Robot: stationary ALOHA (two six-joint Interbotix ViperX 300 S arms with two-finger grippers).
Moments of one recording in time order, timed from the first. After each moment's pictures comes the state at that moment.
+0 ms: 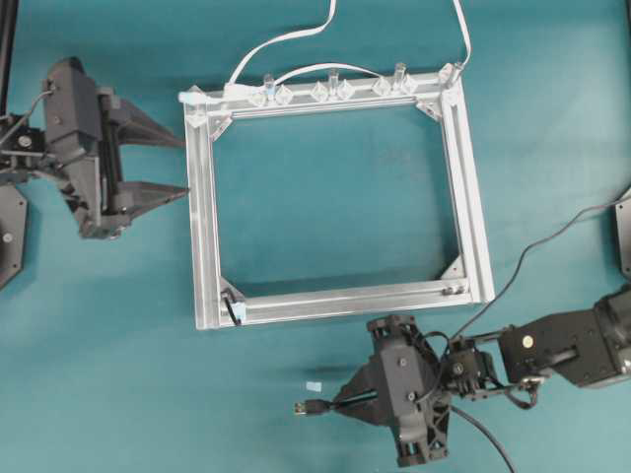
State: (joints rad) left arm 0.17 -0.58 1.14 -0.06 0.01 0.01; right arm 0.46 0.21 0.62 0.45 -0.33 0.01
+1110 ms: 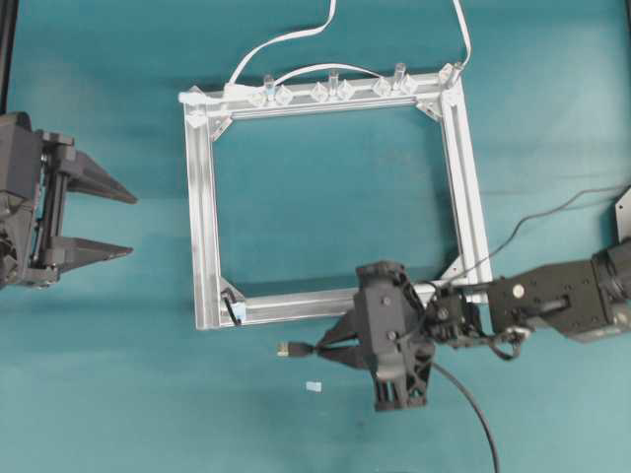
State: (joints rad) left arm -0.03 -0.84 1.25 -0.06 0.18 -0.03; right arm 0.31 0.16 0.62 0.40 -0.25 -0.03
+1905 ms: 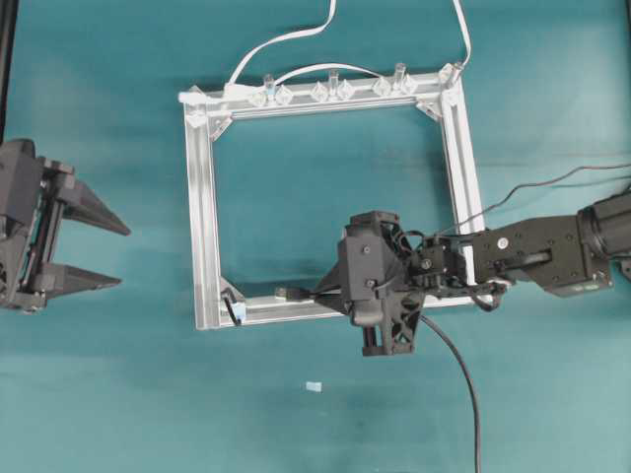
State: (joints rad) left arm -0.15 -0.84 1.28 -0.06 0.18 -0.11; right arm 0.17 0.16 0.62 0.29 -0.17 -0.04
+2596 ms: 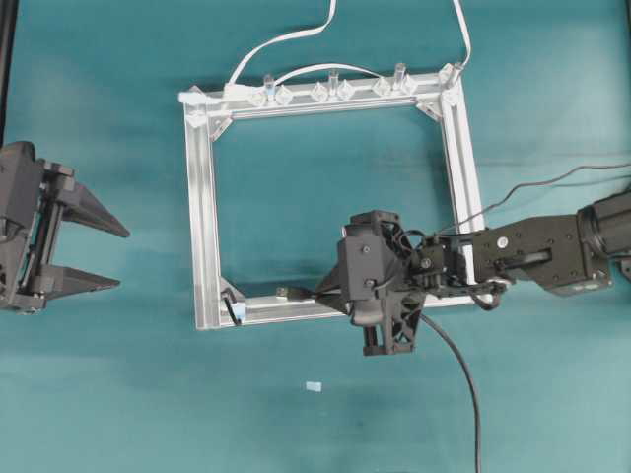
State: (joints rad) left arm -0.15 -0.83 1.28 -0.06 0.18 -0.12; right arm 0.17 0.16 0.62 0.29 -0.16 -0.04
